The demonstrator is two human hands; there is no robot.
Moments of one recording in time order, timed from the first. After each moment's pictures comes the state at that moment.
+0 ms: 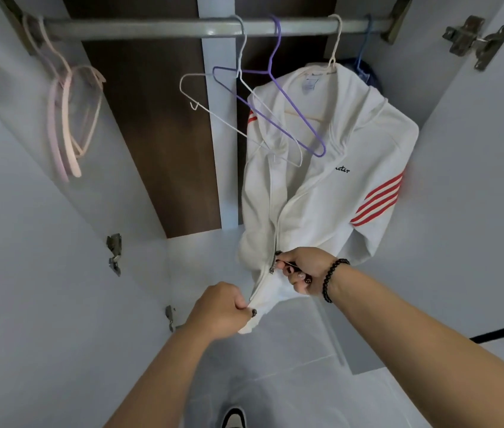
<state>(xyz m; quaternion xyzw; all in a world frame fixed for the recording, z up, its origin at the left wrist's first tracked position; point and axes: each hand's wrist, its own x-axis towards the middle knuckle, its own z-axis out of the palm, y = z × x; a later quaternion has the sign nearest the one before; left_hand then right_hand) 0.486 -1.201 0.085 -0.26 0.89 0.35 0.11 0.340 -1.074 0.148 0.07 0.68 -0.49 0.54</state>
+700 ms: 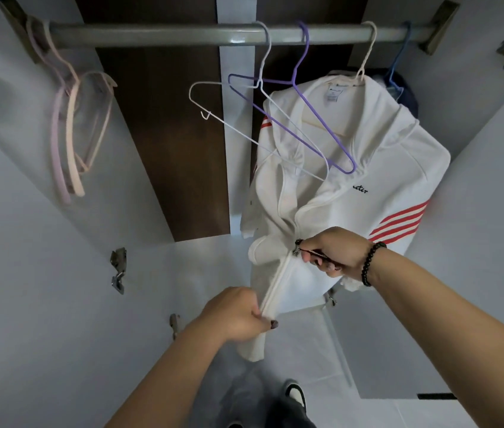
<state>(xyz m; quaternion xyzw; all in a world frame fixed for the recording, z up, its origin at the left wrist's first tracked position) 0.432 -1.231 0.108 -0.21 0.91 0.30 0.19 0.264 -1.104 0.188 -0.11 0.79 -0.38 0.48</state>
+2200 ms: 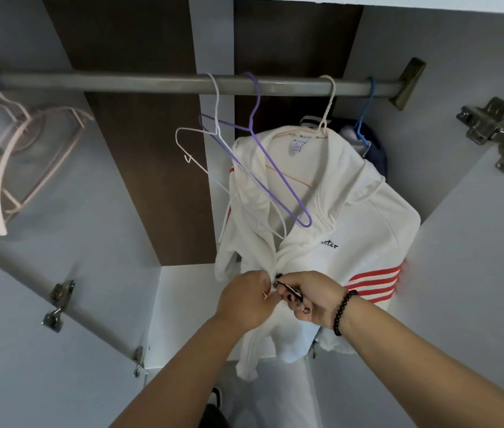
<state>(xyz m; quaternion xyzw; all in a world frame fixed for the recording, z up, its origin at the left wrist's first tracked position) 0.253 -1.178 0.107 -0.26 0.90 0.33 -0.06 0.151 -1.069 0.164 -0.01 0.67 -0.49 0.57</state>
